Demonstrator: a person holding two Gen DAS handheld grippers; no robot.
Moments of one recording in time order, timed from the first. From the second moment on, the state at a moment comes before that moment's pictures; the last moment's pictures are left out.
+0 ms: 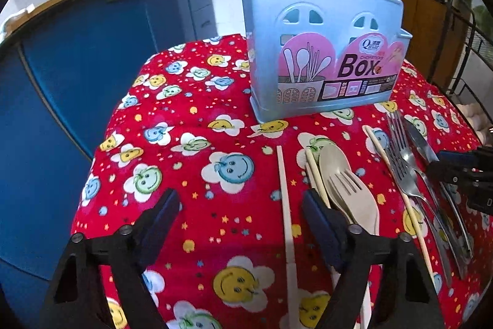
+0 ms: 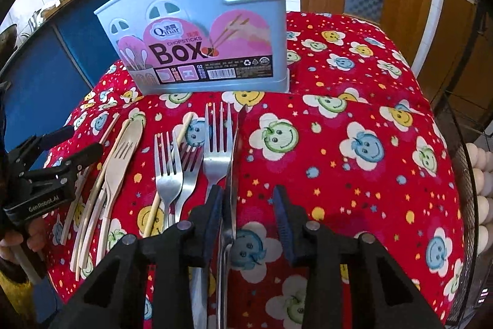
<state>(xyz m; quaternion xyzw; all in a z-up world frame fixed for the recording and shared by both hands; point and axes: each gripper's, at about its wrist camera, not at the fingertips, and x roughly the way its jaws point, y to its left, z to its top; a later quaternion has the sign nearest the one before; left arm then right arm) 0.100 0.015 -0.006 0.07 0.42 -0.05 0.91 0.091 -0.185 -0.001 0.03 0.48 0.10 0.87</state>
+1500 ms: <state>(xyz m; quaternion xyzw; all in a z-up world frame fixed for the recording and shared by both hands) 0.105 0.028 0.029 0.00 0.41 -0.11 0.90 0.088 -0.213 0.019 0.12 0.47 0.13 0.87</state>
